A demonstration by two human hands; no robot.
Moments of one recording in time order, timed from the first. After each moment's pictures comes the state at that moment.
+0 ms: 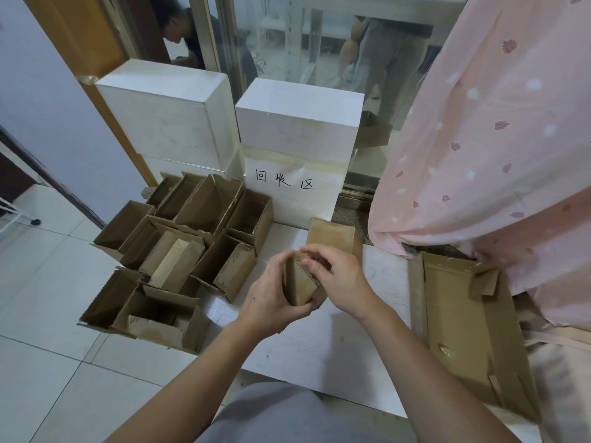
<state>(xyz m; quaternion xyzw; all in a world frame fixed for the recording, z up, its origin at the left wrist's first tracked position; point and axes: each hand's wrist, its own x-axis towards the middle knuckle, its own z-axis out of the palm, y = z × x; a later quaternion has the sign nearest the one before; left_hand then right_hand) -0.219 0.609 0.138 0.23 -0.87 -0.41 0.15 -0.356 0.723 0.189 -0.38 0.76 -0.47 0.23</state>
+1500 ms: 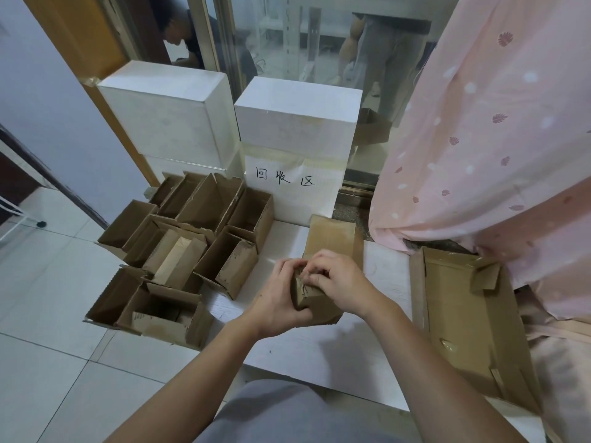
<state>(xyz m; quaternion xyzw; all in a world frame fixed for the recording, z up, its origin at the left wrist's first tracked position) -0.220 0.609 0.134 0.17 -0.86 -0.48 0.05 -0.363 0.731 0.173 -0.46 0.77 -0.36 0.26</state>
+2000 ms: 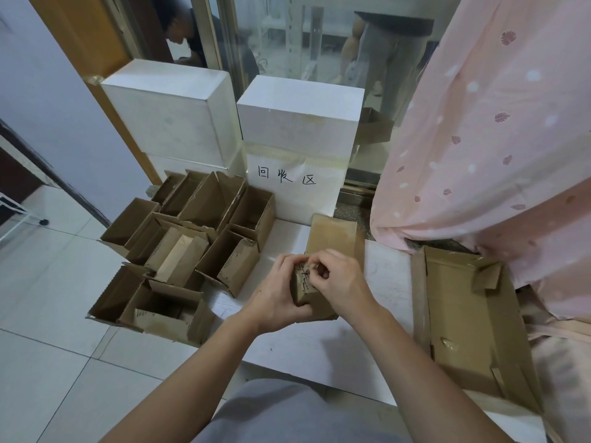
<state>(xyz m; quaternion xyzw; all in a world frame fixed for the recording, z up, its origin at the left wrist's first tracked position) -0.217 0.606 0.140 0.16 -0.87 -0.46 0.07 -0.343 0.732 0.166 -0.43 0.81 -0.39 0.10</state>
